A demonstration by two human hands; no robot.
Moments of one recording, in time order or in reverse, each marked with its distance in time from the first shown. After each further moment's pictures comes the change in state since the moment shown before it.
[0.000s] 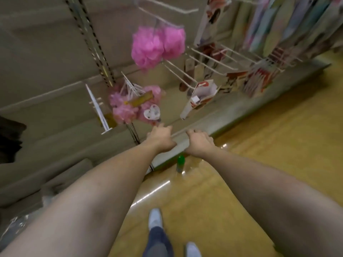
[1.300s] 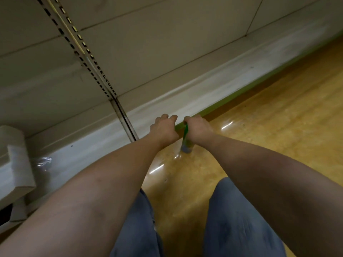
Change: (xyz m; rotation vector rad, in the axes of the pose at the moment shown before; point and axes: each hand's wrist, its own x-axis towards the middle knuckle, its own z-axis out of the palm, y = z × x) left_hand 0.314 -0.129 0.443 -0.118 -0.045 0.027; right_hand 0.336 0.109 0.442 -0.074 -0.081 -0.044
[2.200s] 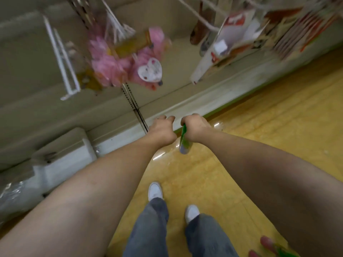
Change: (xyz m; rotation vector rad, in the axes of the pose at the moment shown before) left_hand -0.239 0.118 -0.270 -0.047 -0.057 -0.088; right_hand -0.248 -0.083 -0.305 0.013 -0.093 -0.096
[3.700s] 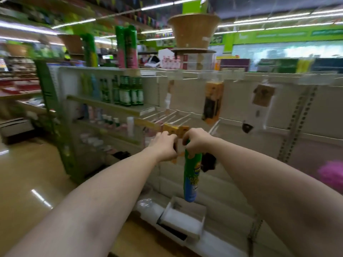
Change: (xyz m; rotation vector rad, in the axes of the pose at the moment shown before) left_hand -0.632 -0.140 -0.239 -0.005 0.896 -0.684; right_hand -0.445 -0.470 -0.185 -0.318 0.219 -1.068
